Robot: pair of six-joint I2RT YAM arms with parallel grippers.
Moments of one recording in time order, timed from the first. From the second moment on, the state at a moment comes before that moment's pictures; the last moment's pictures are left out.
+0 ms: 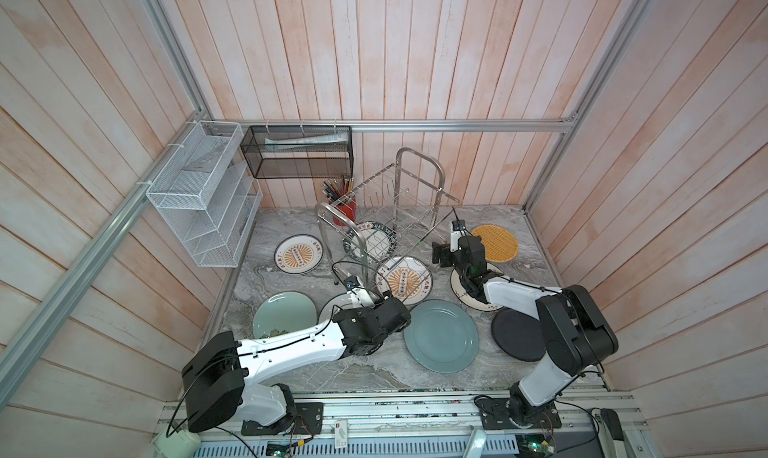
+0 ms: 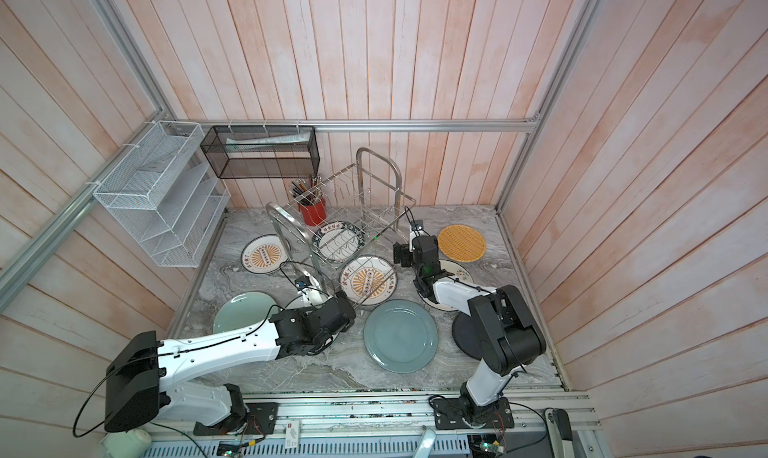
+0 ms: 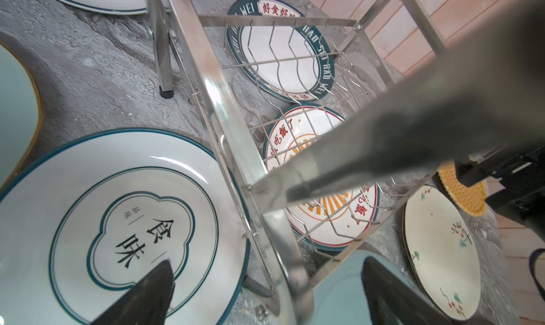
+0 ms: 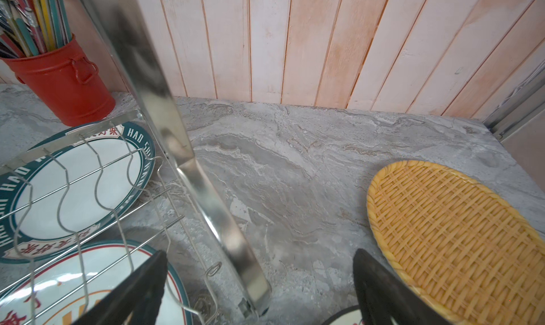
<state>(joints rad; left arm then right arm) -1.07 1.41 0.93 -0.53 -0.74 -1.35 0.40 1.69 0.88 0.42 0.22 0.10</state>
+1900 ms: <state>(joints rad) -0.57 1.44 0.84 -0.20 -0.27 -0.79 0.25 1.24 0.57 0.24 0.13 0.46</state>
